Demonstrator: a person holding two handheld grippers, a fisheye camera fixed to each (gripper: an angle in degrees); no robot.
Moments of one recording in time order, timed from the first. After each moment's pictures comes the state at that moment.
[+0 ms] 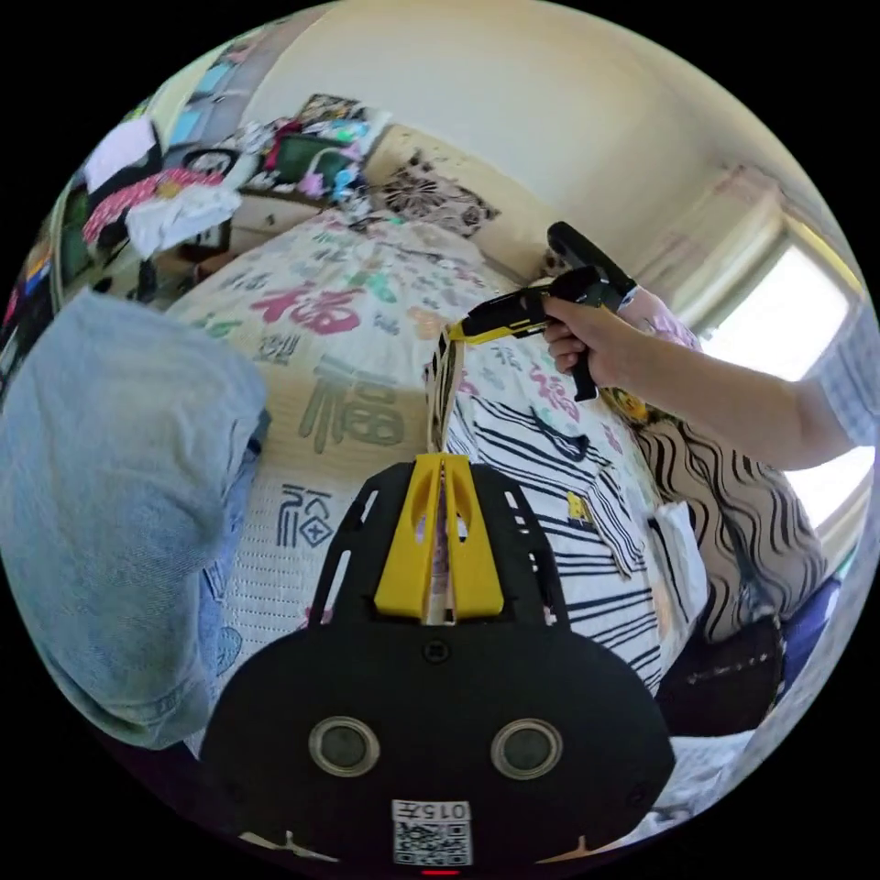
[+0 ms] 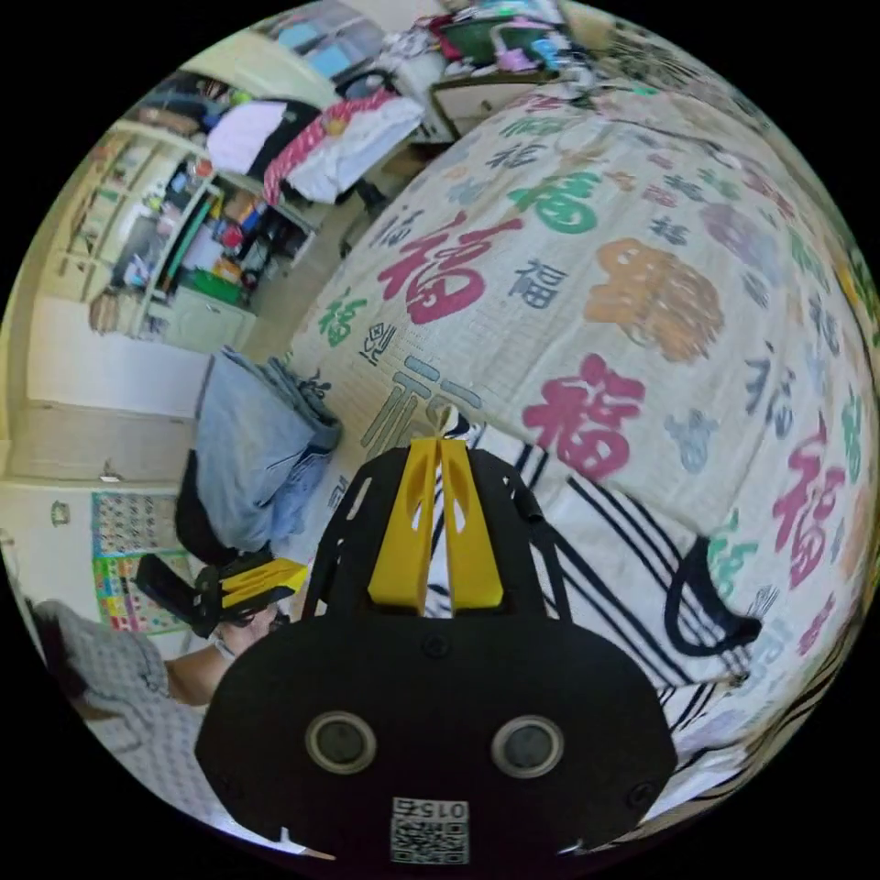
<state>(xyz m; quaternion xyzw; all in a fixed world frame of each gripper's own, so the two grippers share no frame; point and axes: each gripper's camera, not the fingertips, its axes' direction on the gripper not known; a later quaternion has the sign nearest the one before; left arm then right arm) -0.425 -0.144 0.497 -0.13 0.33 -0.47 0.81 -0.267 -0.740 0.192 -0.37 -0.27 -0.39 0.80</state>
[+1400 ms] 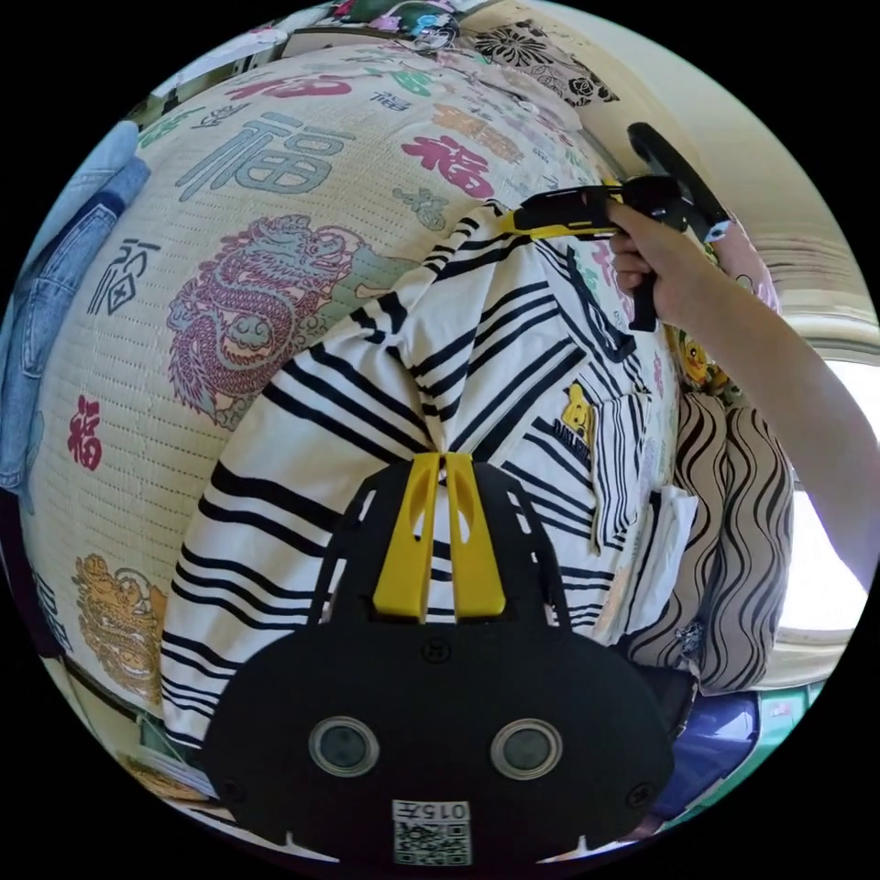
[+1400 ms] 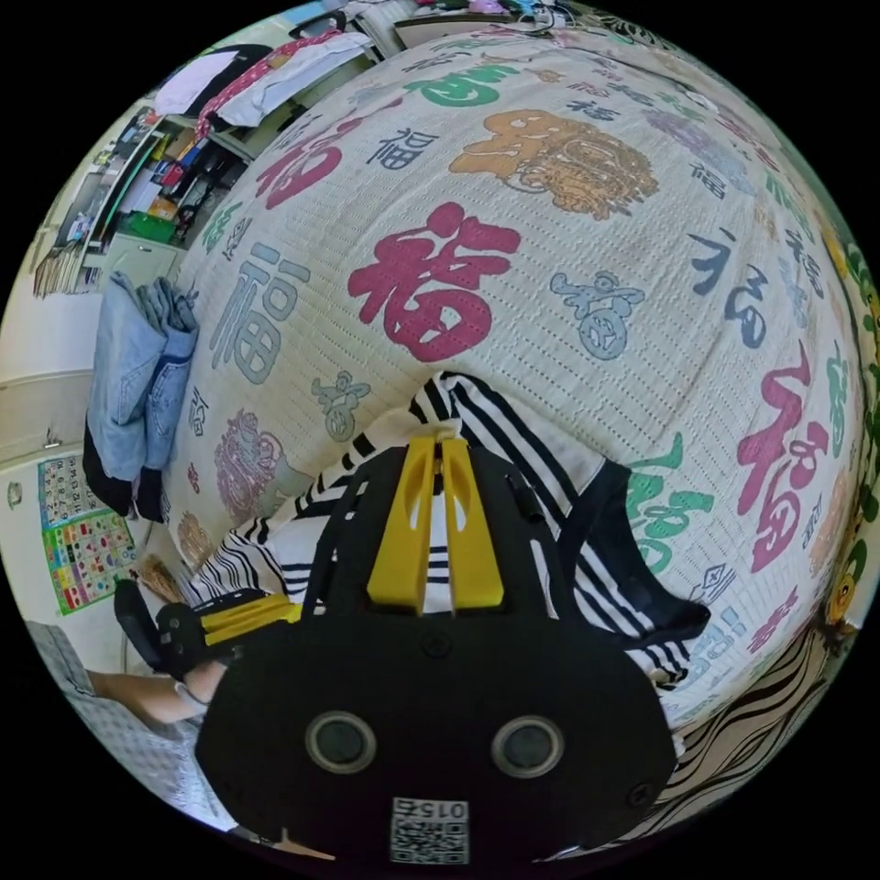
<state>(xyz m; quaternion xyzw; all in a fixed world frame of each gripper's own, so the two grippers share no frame) -0.247 -0.235 0.644 -0.38 0.39 -0.53 0.65 -0.145 -0.792 0.259 -0.40 -0.13 -0.48 0.77</state>
